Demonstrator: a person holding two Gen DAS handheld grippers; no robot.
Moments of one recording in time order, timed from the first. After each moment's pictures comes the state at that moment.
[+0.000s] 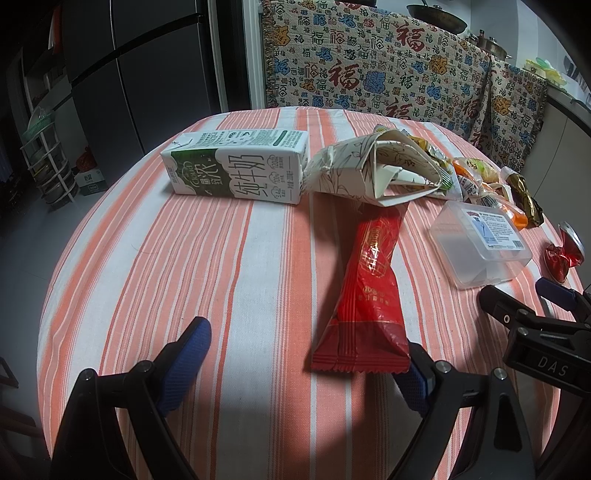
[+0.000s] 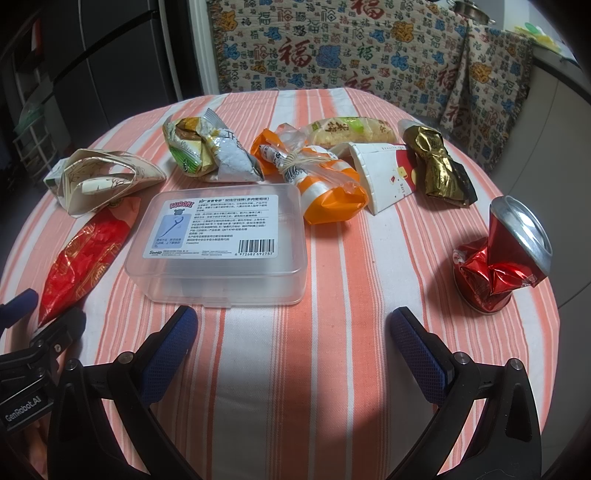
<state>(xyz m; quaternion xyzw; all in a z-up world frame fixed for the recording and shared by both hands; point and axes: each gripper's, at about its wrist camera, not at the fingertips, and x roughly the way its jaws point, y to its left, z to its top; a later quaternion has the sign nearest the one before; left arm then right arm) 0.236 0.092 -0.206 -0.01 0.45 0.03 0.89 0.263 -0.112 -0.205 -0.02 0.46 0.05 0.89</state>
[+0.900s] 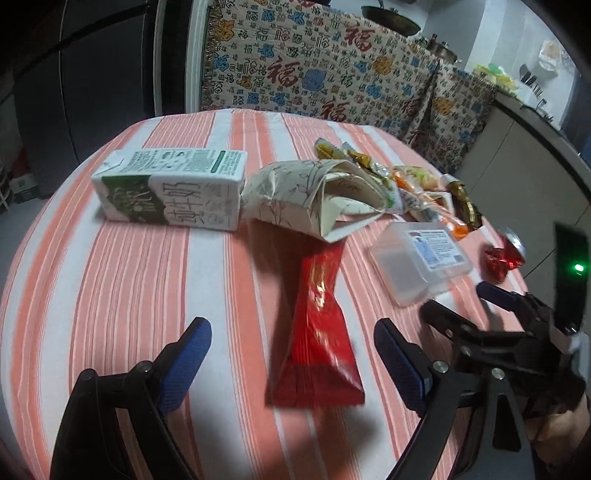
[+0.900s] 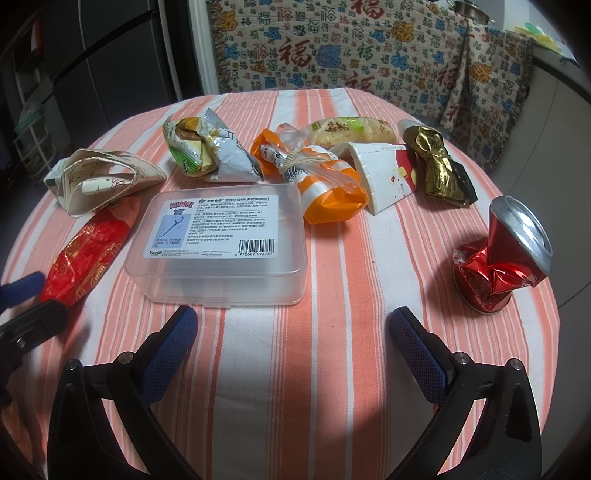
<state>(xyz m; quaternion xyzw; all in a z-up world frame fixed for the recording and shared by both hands) 0.264 0.092 -0.196 -0.04 0.46 -0.12 0.88 0.264 -0.112 -0.205 -0.02 0.46 0.06 0.89</state>
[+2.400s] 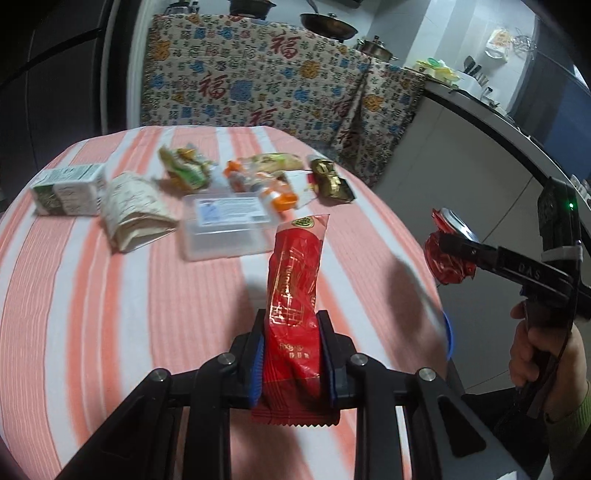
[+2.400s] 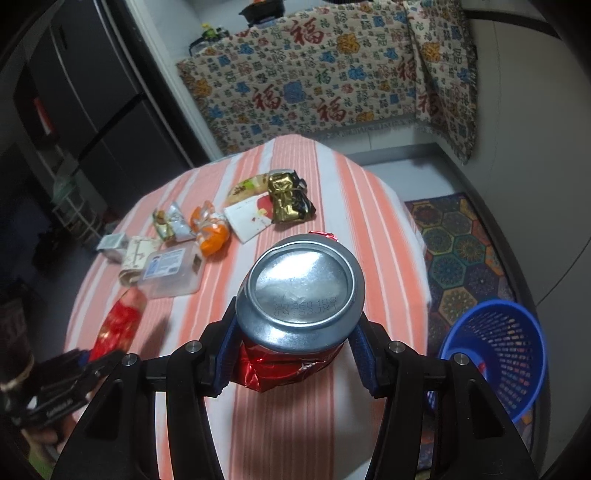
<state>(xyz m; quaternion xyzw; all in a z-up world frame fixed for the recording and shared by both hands) 0.171 -0.043 -0.155 -0.06 0.43 -0.21 0.88 0.180 -0.291 -0.129 0.12 0.41 0.12 0.90</state>
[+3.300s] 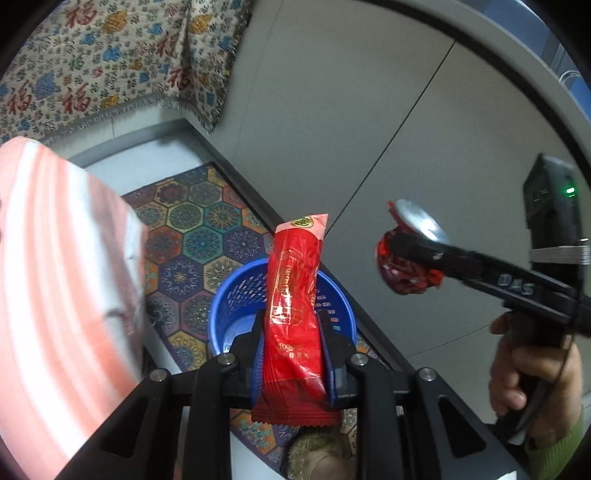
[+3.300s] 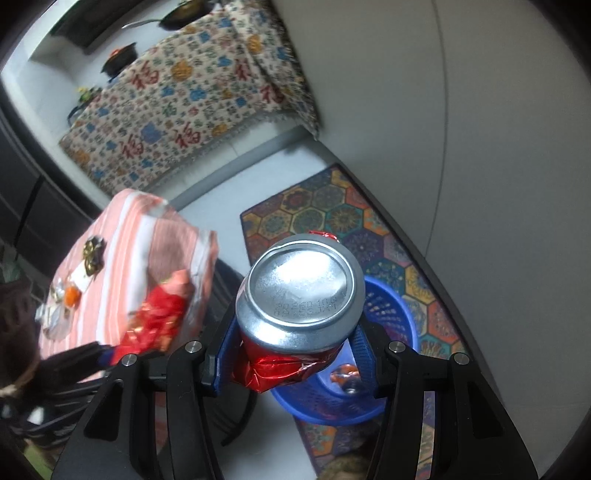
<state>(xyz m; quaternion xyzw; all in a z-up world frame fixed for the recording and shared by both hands) 0.220 -0.396 -0.219 0.04 0.49 -0.39 0.78 0.145 -0.566 -0.180 0.23 0.43 -0.05 0.87</state>
